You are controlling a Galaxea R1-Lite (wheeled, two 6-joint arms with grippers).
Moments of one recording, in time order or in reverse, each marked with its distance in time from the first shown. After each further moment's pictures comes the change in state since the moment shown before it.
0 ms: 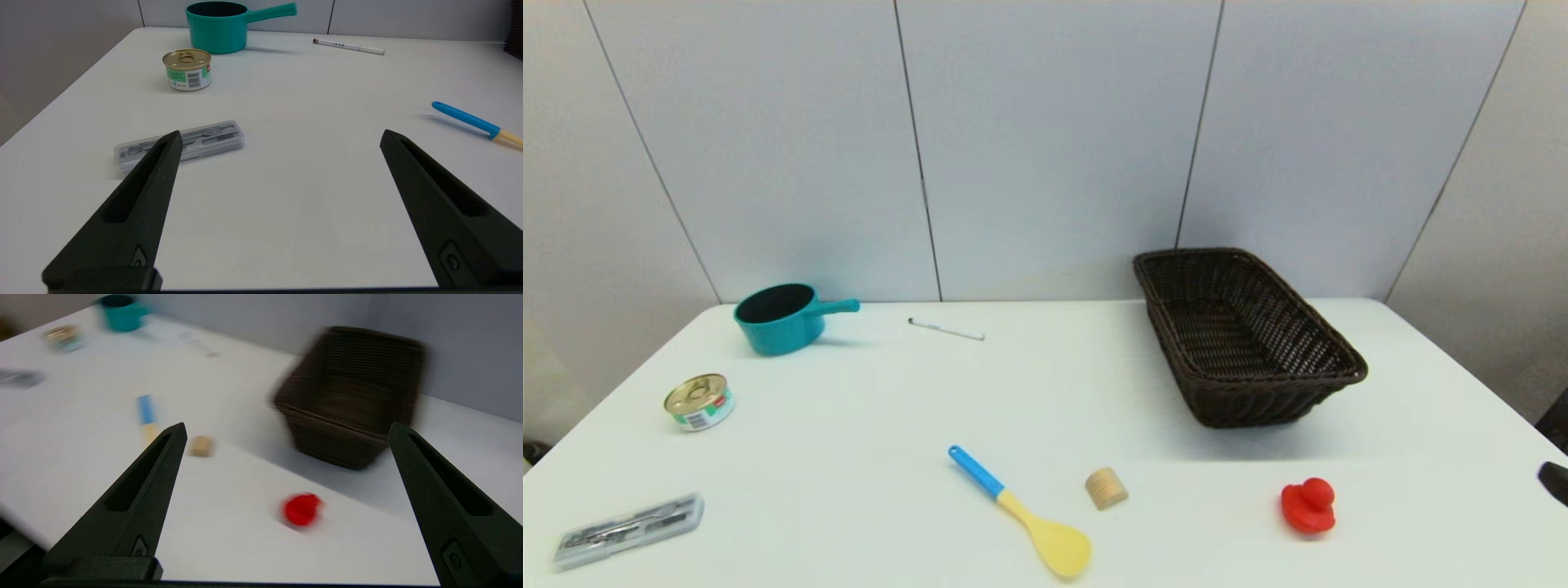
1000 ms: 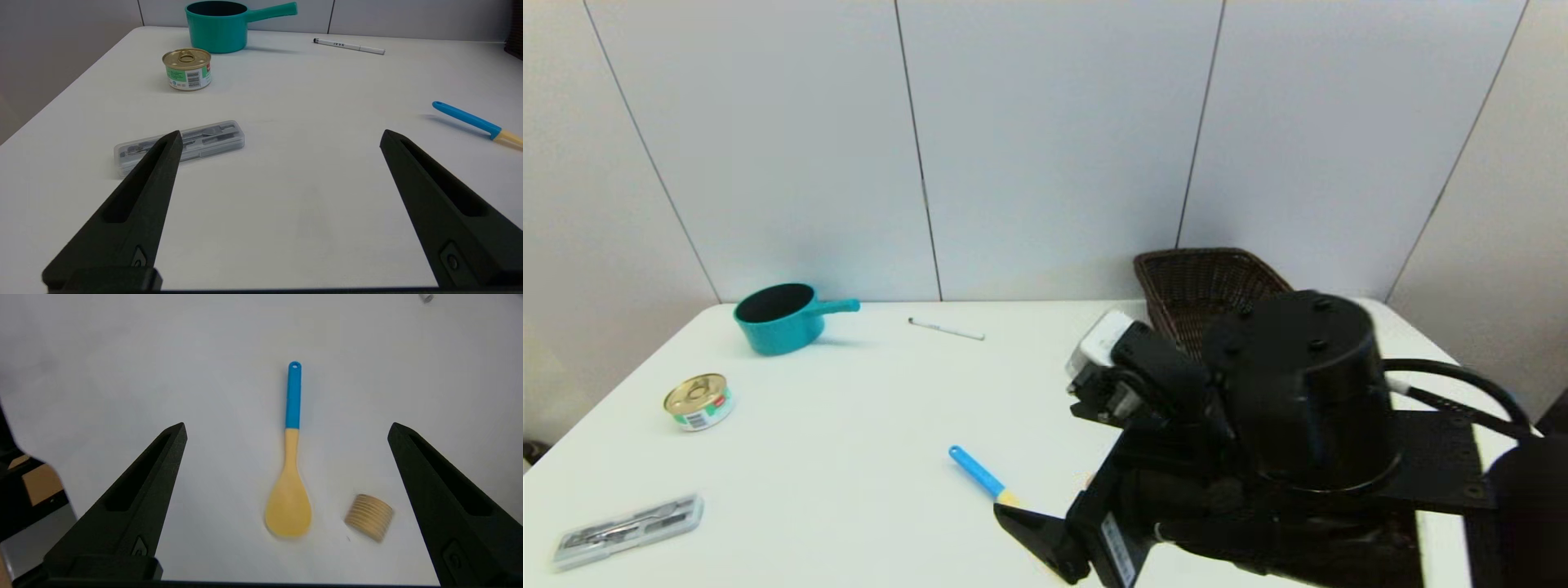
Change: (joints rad) left arm 0.000 0.000 0.000 0.000 0.000 0.000; right arm 0.438 0.936 -0.280 -0.329 -0.039 0.036
